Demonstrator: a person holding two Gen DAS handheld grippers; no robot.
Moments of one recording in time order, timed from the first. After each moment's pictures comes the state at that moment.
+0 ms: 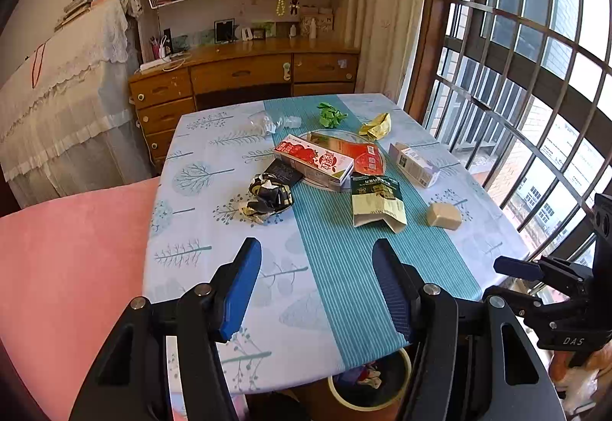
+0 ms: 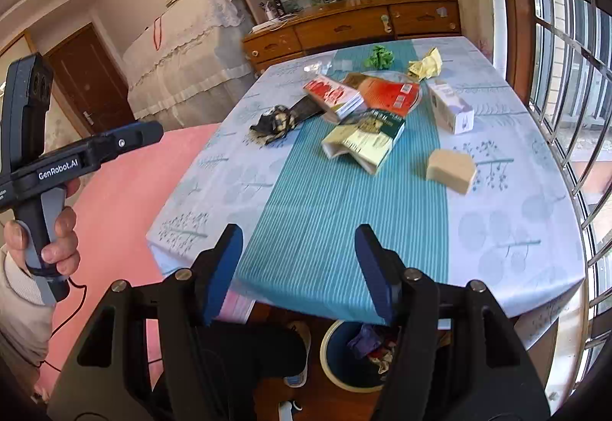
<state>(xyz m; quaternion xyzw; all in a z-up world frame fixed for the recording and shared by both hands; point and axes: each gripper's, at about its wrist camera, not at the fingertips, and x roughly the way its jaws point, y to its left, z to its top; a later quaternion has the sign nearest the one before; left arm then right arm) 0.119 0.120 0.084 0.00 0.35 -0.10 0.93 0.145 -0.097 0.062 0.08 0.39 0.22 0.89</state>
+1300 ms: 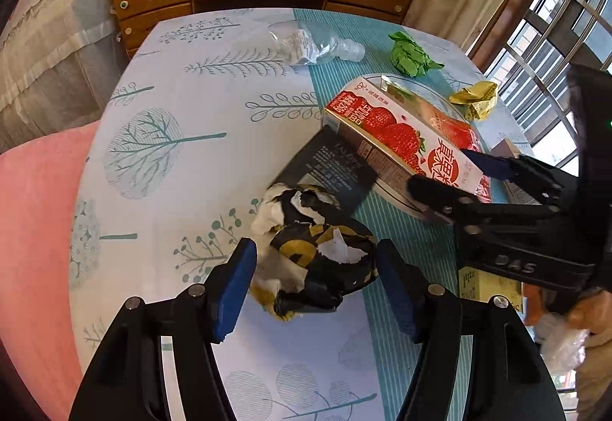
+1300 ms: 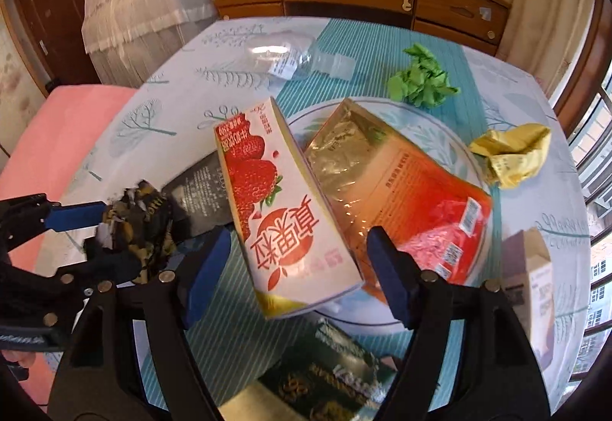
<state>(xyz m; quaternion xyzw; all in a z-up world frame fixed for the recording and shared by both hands) 0.395 0.146 -0.066 -0.07 0.50 -0.09 0.86 0.487 0.017 -0.038 -0.07 0.47 0.18 0.86</state>
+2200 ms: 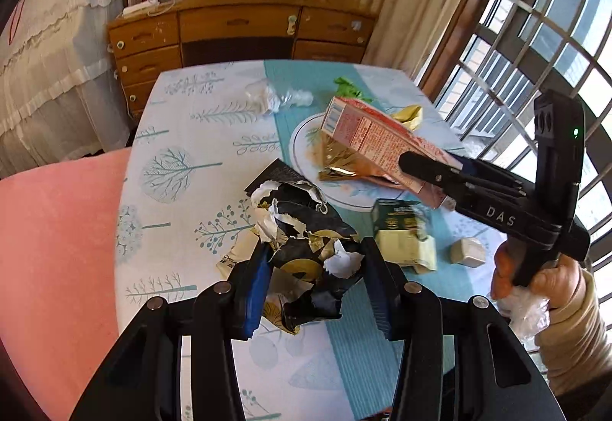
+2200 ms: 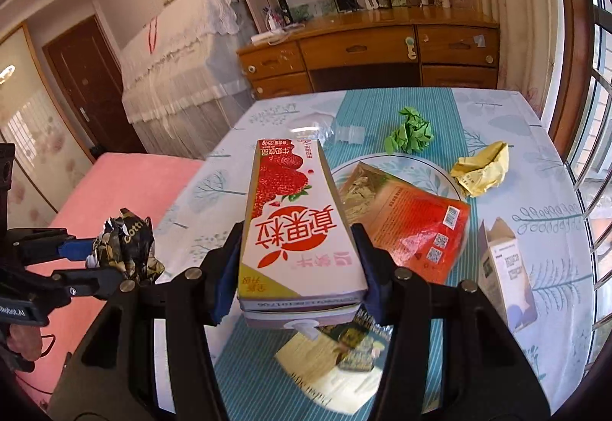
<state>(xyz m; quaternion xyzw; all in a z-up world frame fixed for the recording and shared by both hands) 0.287 0.142 0.052 -0.06 0.44 -0.13 0.89 0.402 -0.043 0.060 0.05 0.37 0.24 0.90</state>
